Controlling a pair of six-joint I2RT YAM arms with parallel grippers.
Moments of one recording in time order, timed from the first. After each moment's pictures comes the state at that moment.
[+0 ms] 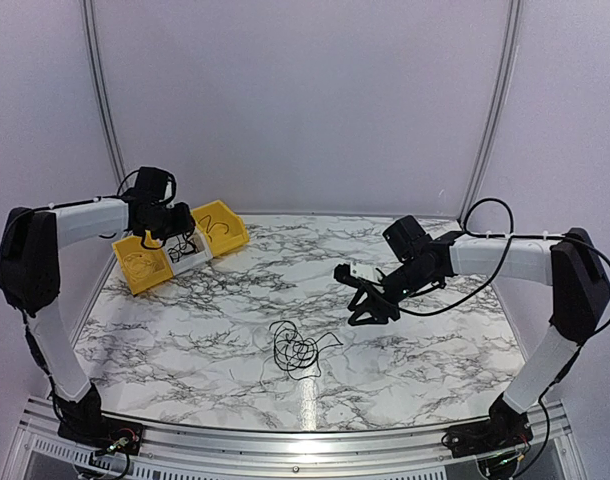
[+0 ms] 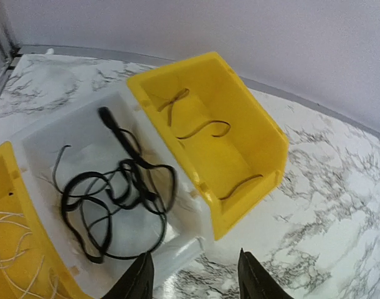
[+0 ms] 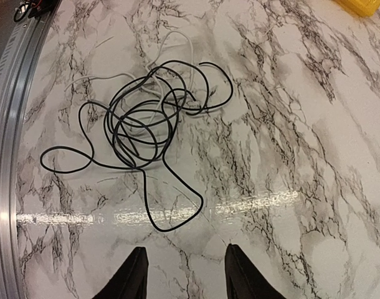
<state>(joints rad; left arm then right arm) -0.19 1.81 1.35 -0.27 0.00 -0.41 0.57 1.65 1.09 -0.53 -0.62 -0.71</state>
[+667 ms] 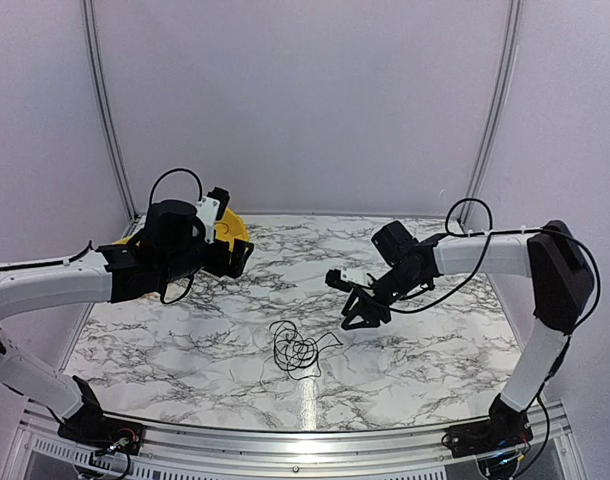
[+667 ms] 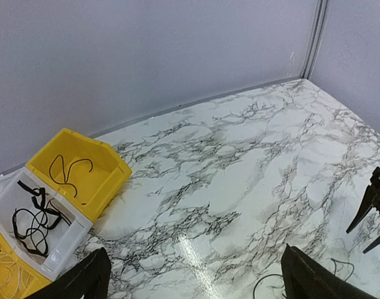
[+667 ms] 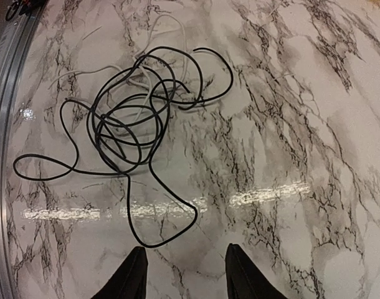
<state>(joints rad) -0.77 1.34 0.94 0.02 -0.28 -0.13 0.58 1.74 1.12 -0.52 -0.62 -0.68</state>
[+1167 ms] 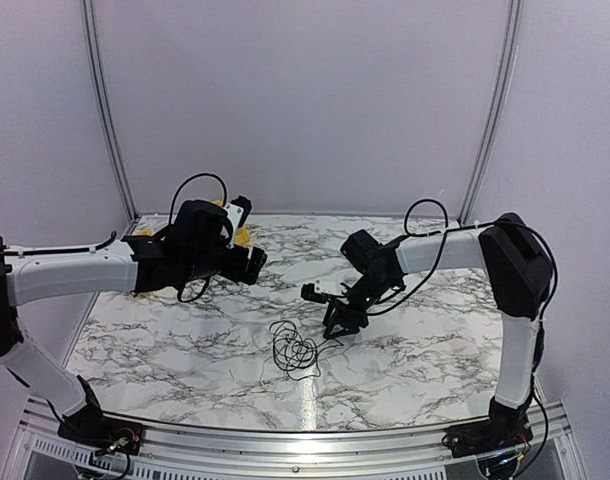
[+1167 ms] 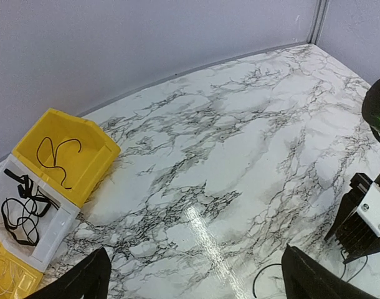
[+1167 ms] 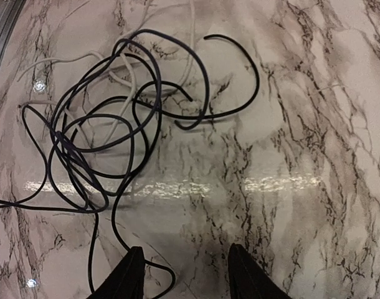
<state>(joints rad) -0.81 1.51 1.06 -0.11 -0.34 -0.14 0.65 2.00 1.33 -0.58 -0.59 -0.72</state>
